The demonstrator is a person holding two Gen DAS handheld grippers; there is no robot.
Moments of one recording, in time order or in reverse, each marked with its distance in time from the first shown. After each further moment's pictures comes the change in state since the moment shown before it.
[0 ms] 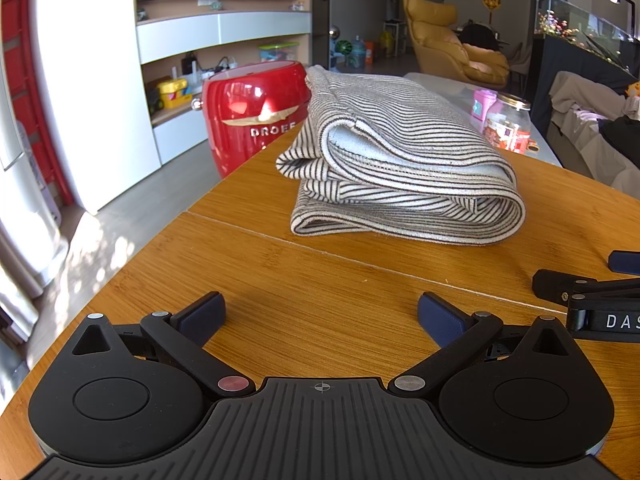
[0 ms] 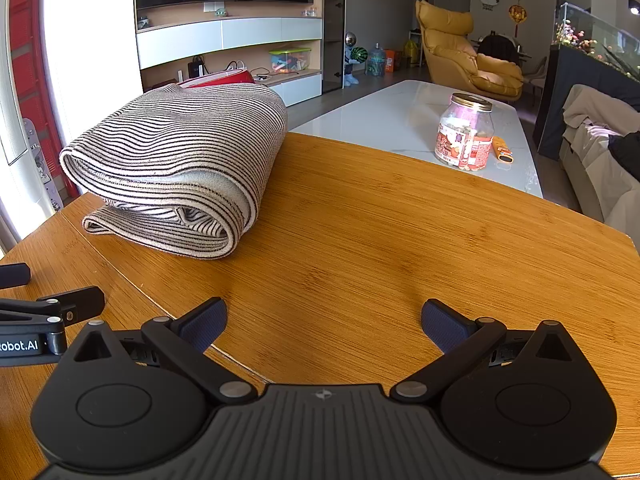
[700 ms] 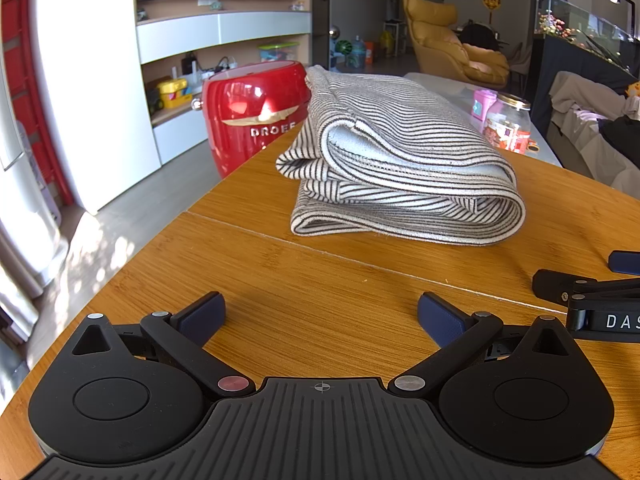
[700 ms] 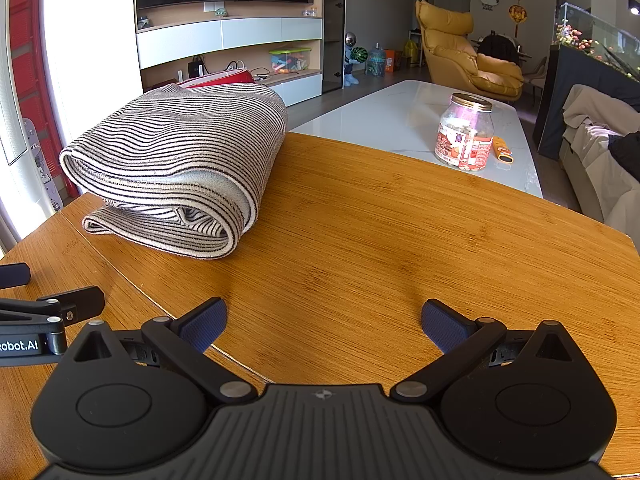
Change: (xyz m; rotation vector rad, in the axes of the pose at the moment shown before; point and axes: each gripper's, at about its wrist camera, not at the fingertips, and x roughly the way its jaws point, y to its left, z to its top) left arm 0.000 -0.002 0.001 -0.001 0.000 0.000; right arm 0.000 0.001 0.000 0.000 0.000 -0.001
